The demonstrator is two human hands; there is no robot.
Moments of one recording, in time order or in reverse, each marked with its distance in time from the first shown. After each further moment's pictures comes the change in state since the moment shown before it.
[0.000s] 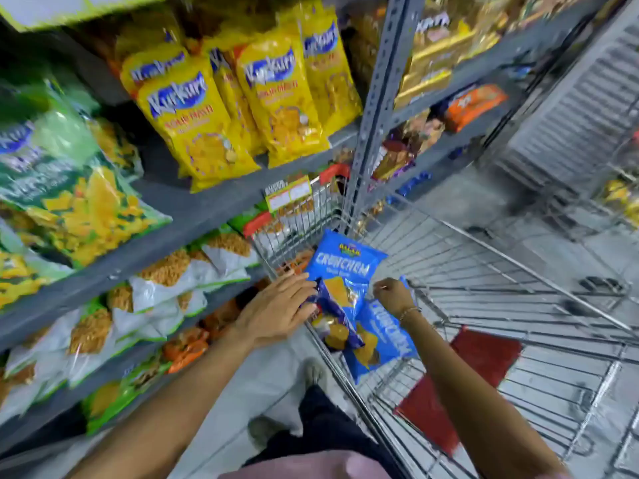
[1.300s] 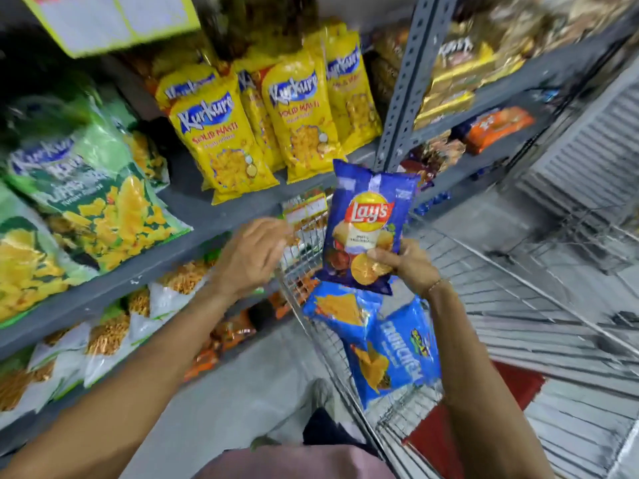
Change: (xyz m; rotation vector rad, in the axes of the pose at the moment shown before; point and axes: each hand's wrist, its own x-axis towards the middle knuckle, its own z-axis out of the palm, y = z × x) left_hand 0.024 -0.050 -0.087 0.042 0.447 -0.180; right_hand 0.007 -0.089 -0.067 0.716 -0.278 -0.374
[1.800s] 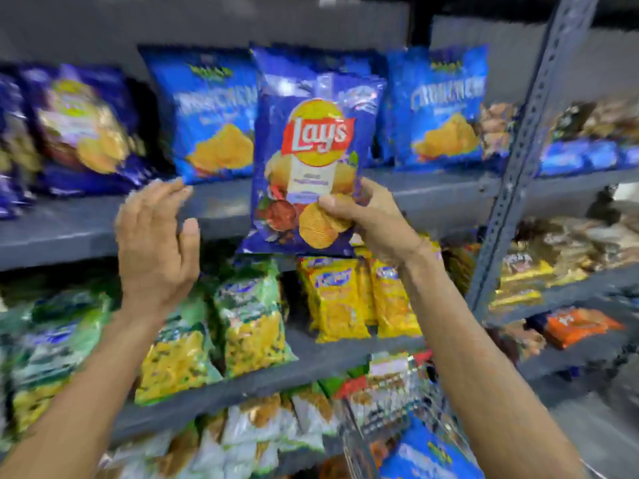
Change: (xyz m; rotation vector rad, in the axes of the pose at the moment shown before) left_hand -0.026 -0.047 -0.321 0.561 0.861 -0.201; right_hand -0.031 -0.327 0.236 0.073 -0.513 -0.724
